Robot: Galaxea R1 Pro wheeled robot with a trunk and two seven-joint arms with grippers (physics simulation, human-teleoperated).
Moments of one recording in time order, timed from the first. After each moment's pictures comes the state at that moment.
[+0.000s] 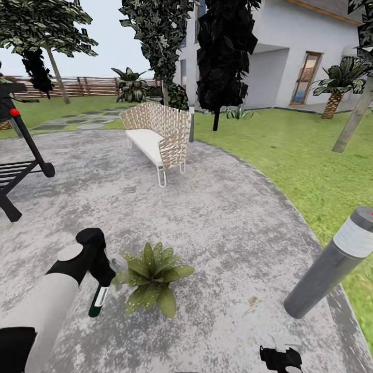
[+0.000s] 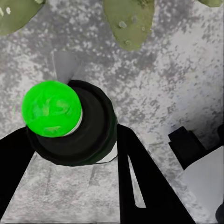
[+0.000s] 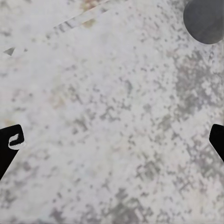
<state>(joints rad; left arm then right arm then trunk) -0.89 0.14 -0.04 -0.78 -1.42 0.87 -1.56 -0.50 -0.08 -0.04 -0.06 0.05 -0.22 -0.16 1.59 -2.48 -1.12</state>
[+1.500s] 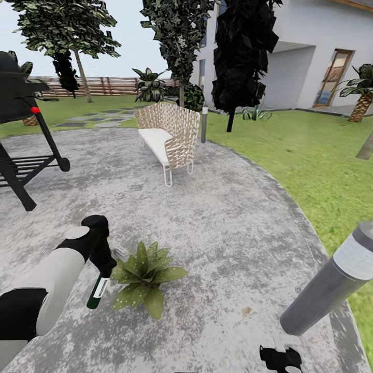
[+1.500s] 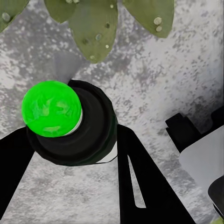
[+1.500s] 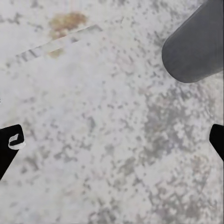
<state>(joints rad) -1.08 0.12 -0.05 -0.51 -1.45 0.85 -1.56 -0.50 -0.08 -0.04 -0.06 0.05 -0.22 -0.16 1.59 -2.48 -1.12</state>
